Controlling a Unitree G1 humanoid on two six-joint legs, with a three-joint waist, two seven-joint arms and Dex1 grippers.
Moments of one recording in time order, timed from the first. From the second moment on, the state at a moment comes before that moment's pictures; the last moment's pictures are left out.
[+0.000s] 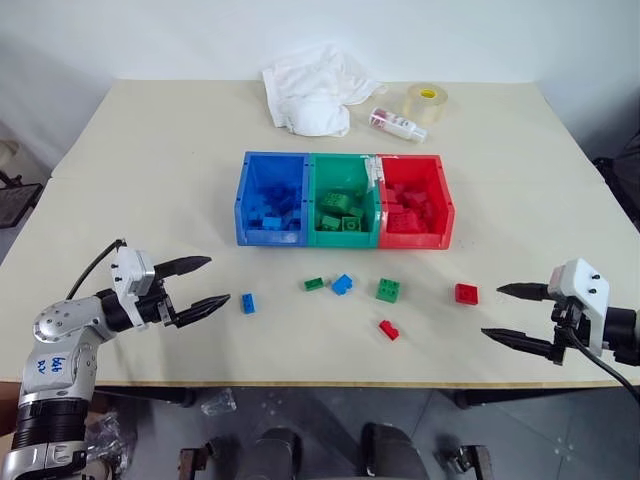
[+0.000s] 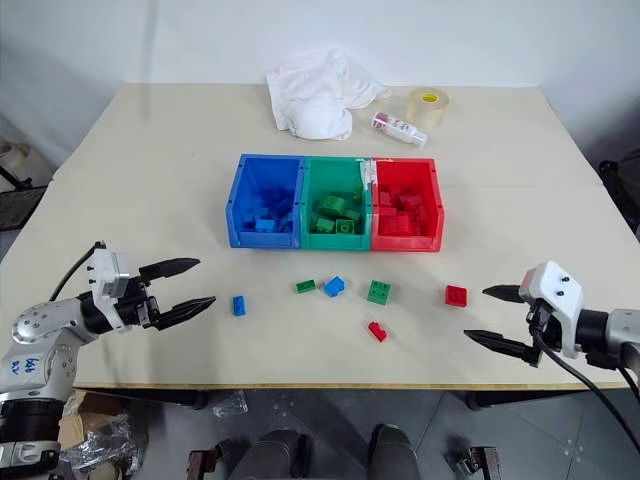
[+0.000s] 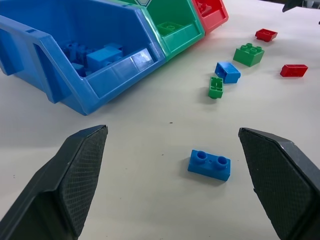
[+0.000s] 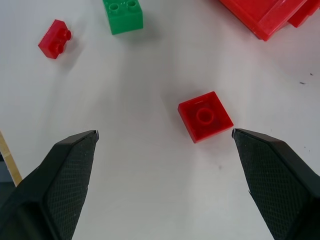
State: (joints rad) left arm -0.21 0.69 0.27 0.18 -0.49 0.07 -1.16; right arm 0.05 -1.00 -0.34 -0.13 0.44 0.35 1.16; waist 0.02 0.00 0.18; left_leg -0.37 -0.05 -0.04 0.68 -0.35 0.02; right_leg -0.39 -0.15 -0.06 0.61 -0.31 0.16
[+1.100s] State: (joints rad) left arm -0.27 0.68 0.23 0.27 -0.49 0.08 -1.28; right arm -0.01 -1.05 -0.37 -0.12 0.41 0.46 1.16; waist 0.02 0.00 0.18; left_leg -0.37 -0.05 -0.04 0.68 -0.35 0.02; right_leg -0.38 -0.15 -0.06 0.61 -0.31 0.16
